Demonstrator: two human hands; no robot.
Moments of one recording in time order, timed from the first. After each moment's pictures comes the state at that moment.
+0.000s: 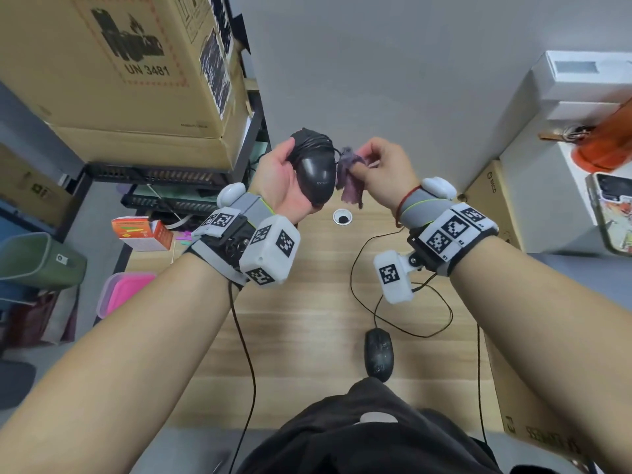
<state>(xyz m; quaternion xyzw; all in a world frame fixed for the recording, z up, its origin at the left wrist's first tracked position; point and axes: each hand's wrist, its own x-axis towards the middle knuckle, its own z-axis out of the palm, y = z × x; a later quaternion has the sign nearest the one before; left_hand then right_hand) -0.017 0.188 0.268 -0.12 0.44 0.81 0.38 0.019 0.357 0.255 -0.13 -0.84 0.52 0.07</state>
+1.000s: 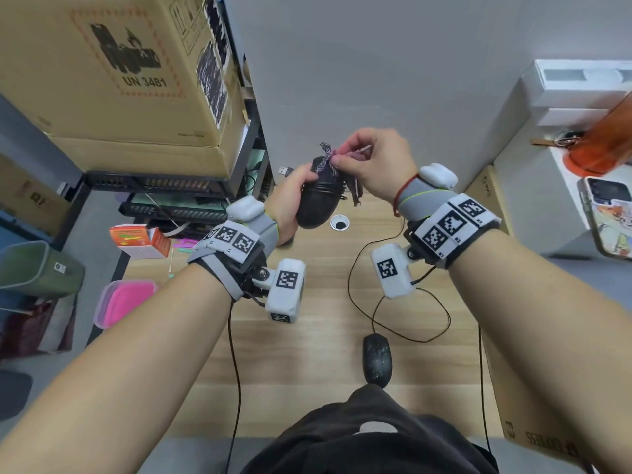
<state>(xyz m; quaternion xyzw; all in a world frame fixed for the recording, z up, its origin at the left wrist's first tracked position) -0.009 0.200 0.247 -0.02 0.61 0.74 0.30 0.018 0.355 0.289 -0.07 -0.88 0.46 0.11</state>
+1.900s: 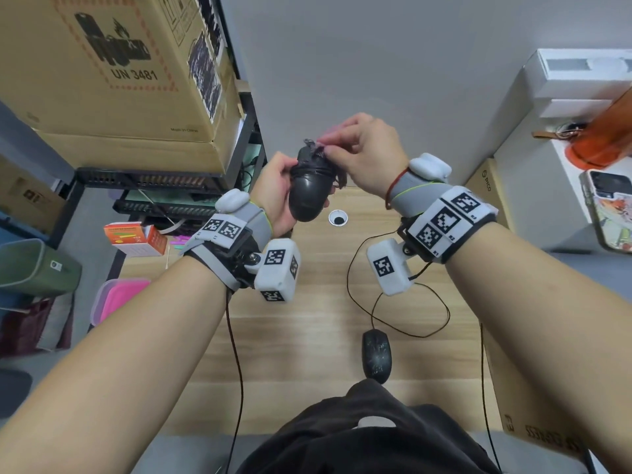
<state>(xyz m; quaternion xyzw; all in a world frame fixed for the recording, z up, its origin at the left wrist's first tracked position) -0.021 0.193 0.241 -0.01 0.51 0.79 0.35 0.012 0.349 0.292 -0.02 -0.92 0.38 0.12</state>
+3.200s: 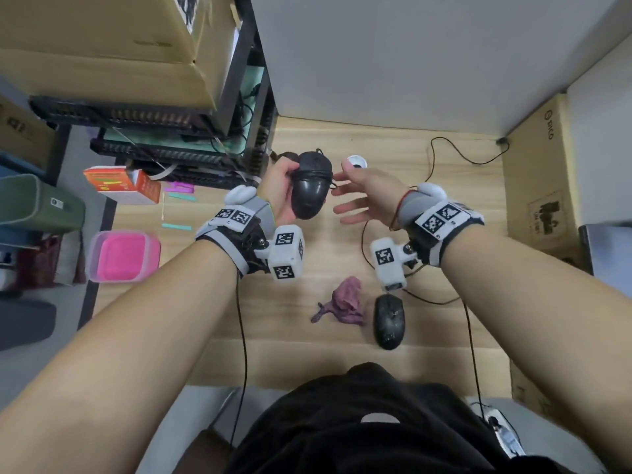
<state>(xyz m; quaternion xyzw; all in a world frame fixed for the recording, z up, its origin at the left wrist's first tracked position) -0.034 0.175 0.126 -0.21 0.49 0.76 0.37 0.007 0.358 0.108 -0.24 -0.61 0.70 -0.30</state>
